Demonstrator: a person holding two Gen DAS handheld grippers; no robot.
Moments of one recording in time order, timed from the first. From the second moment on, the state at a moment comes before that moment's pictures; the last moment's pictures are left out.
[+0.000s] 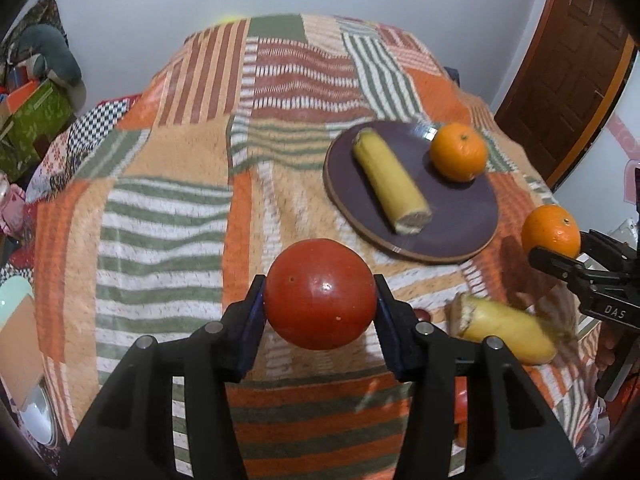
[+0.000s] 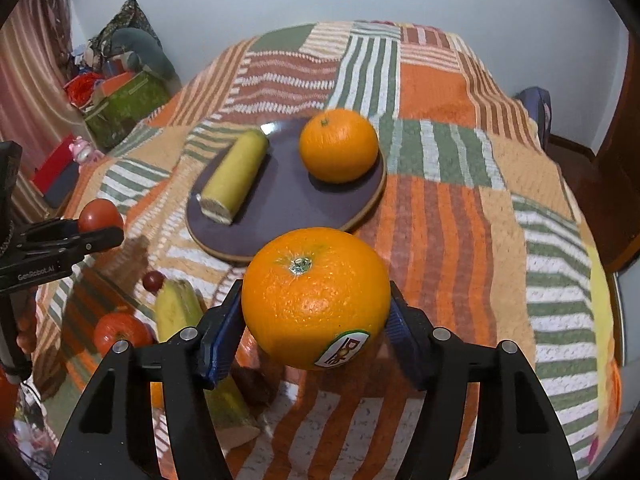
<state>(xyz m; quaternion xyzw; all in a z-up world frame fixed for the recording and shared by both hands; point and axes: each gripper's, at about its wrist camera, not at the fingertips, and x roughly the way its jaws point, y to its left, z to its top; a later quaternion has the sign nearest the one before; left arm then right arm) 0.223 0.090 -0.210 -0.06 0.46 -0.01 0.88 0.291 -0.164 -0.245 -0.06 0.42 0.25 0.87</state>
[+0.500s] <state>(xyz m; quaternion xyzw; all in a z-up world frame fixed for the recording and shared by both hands) 0.264 0.068 -0.163 -0.04 0.42 -0.03 0.91 0.320 -0.136 -0.222 -0.08 0.38 0.28 0.88</state>
